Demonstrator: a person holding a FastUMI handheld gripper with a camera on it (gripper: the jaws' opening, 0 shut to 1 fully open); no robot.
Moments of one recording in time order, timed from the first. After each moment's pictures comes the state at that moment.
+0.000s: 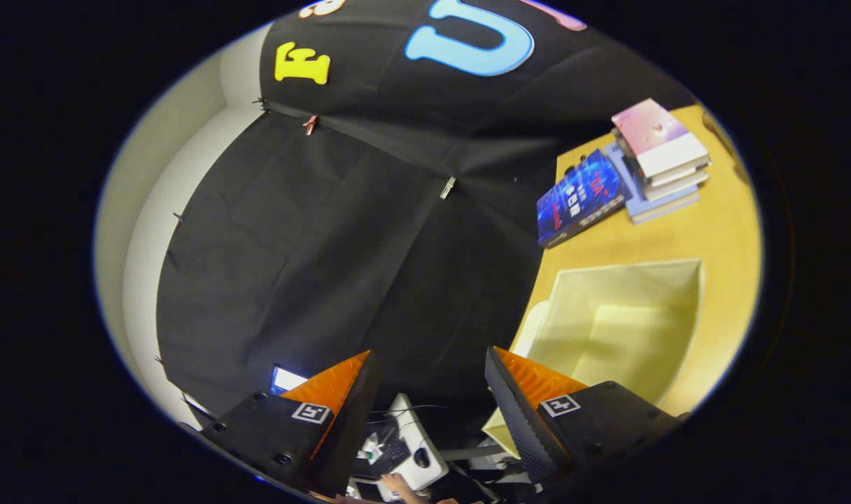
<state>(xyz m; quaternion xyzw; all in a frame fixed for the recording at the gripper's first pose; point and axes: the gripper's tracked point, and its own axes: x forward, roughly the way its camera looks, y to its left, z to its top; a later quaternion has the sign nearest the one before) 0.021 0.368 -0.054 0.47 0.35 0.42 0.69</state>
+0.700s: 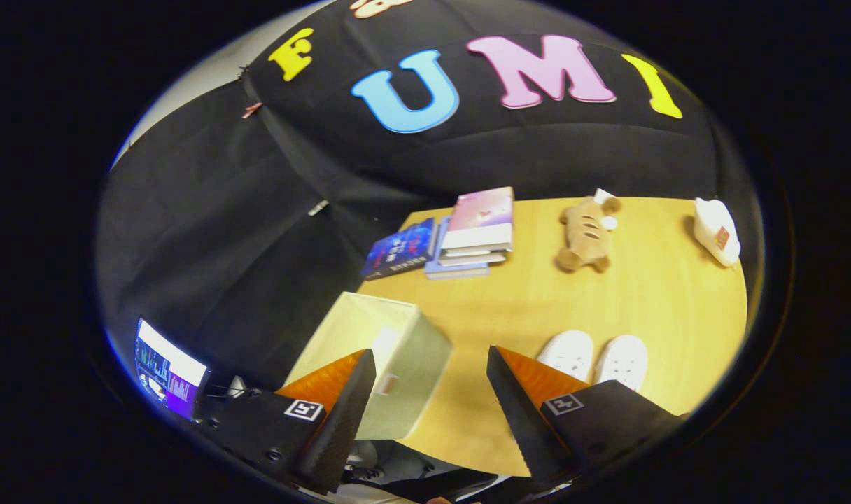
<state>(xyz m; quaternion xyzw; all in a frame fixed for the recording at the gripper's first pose) 0.026 0.123 -0.191 0.27 0.39 0.21 0.85</state>
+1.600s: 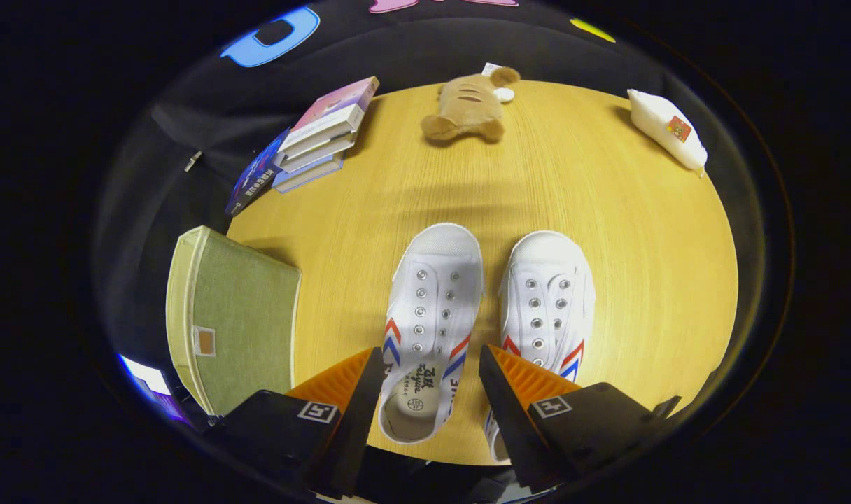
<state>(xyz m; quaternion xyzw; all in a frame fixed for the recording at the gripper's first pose) -0.004 0.076 -0.395 0.22 0.60 0.11 0.76</state>
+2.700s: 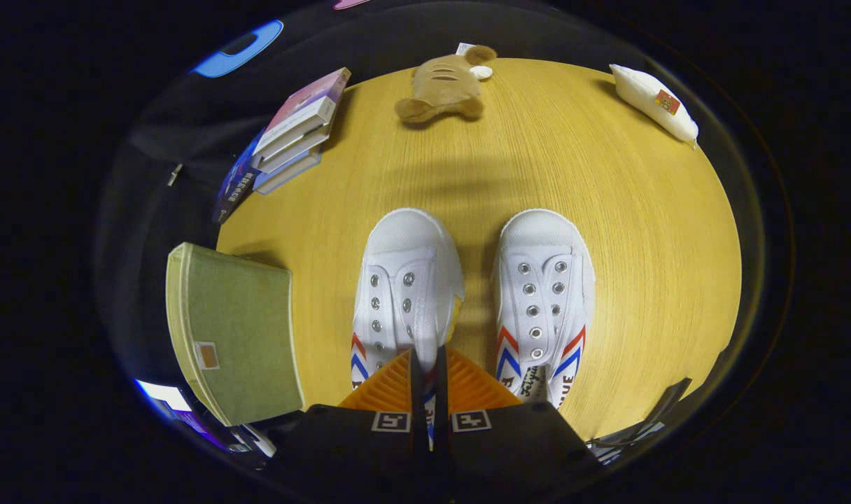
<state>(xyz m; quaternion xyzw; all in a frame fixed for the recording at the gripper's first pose) -0.009 0.079 -0.374 0.27 0.62 0.09 0.73</state>
